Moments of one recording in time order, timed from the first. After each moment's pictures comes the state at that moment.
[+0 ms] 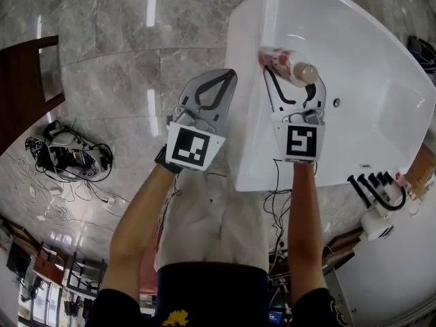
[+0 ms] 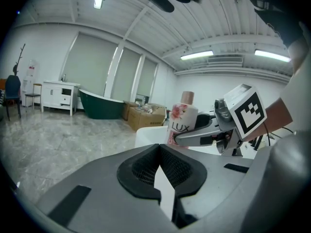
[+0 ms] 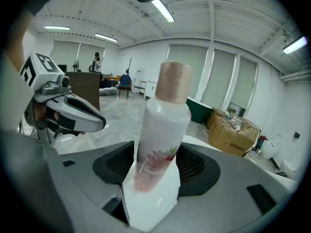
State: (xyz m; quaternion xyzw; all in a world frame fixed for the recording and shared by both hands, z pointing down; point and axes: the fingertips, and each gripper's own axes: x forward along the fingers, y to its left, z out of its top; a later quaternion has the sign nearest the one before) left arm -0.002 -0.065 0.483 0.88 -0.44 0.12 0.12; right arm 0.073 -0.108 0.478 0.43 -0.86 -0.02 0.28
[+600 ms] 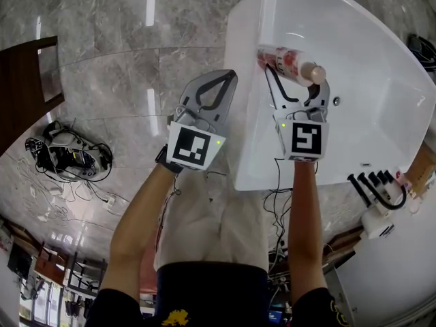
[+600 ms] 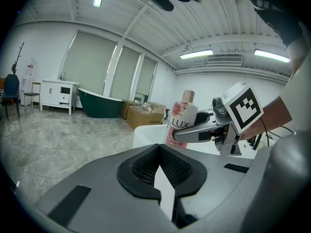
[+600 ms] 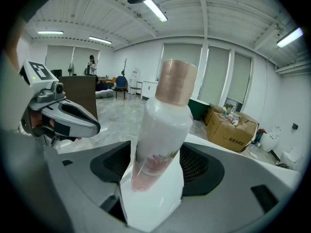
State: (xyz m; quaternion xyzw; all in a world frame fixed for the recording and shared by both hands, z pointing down) left arm 0.005 -0.063 0.489 0.88 -0.43 0.13 0.13; right arm 0.088 -0.111 0.483 0.44 -0.85 0.02 0.28
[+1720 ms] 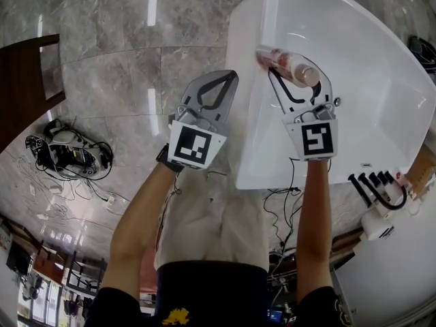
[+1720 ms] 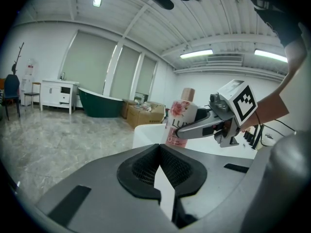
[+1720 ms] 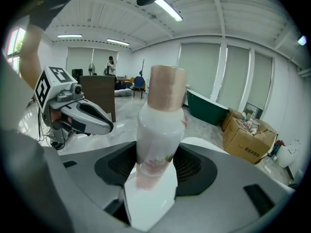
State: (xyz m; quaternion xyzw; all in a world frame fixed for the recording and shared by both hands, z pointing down) left arm 0.003 -0.055 0.490 0.88 -0.43 0.13 0.13; right arm 0.071 -0.099 0.472 0.33 -0.90 -0.02 0.28
